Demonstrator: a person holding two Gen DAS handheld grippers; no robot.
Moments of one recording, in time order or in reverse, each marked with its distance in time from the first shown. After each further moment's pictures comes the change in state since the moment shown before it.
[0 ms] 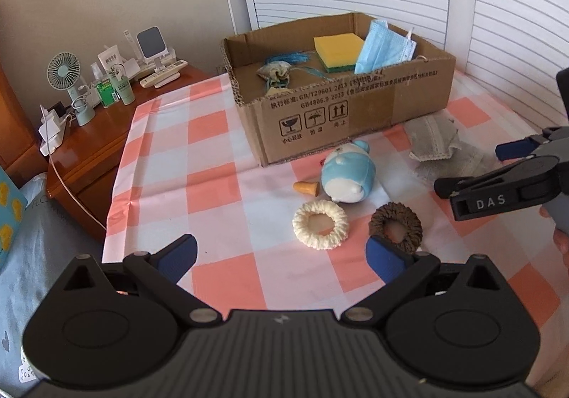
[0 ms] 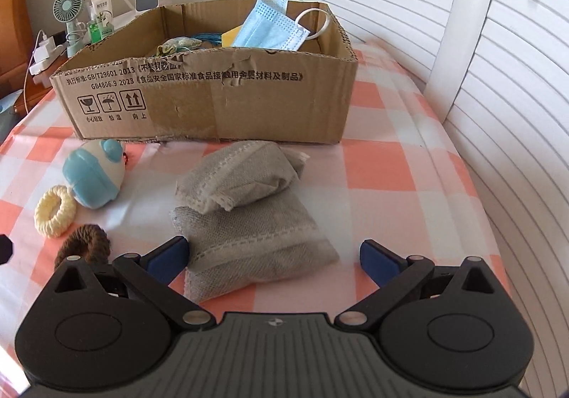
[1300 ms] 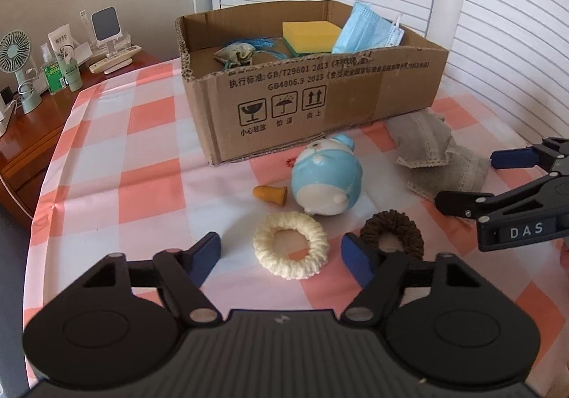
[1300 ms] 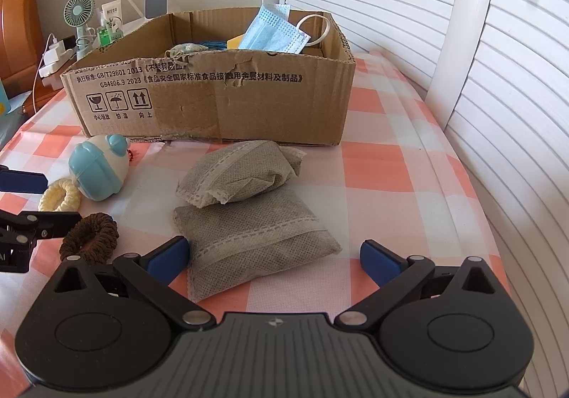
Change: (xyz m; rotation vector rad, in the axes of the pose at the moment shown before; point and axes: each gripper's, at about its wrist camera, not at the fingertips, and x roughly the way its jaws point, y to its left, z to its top) left arm 0.059 0.001 -0.003 -0.018 0.014 -0.177; right arm -0.004 -0.002 -0.008 -0.014 -0.041 0.015
